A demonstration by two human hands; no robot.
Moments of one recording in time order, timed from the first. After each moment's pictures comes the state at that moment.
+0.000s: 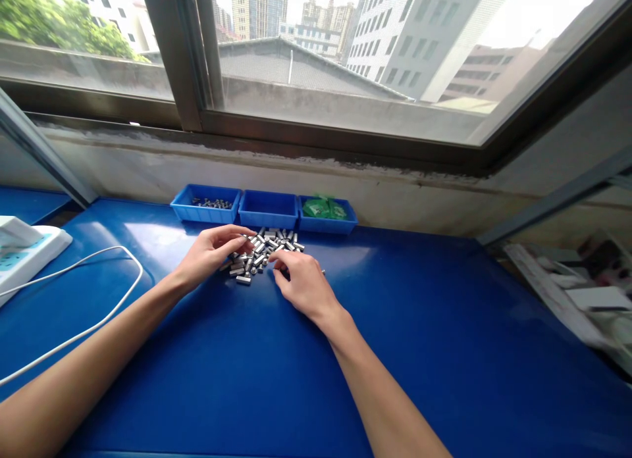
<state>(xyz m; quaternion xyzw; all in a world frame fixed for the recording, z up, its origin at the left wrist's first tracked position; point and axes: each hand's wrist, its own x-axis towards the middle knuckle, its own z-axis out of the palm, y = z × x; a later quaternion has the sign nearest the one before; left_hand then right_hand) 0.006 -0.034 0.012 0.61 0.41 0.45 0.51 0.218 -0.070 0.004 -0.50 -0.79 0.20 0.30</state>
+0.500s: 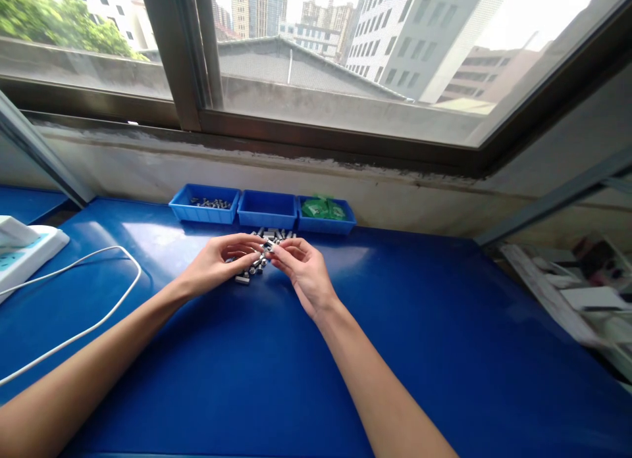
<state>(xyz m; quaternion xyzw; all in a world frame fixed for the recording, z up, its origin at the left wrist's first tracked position) 0.015 -0.045 0.007 0.68 0.35 0.41 0.50 0.207 -0.066 0.006 -0.43 -0.40 0.60 0.55</state>
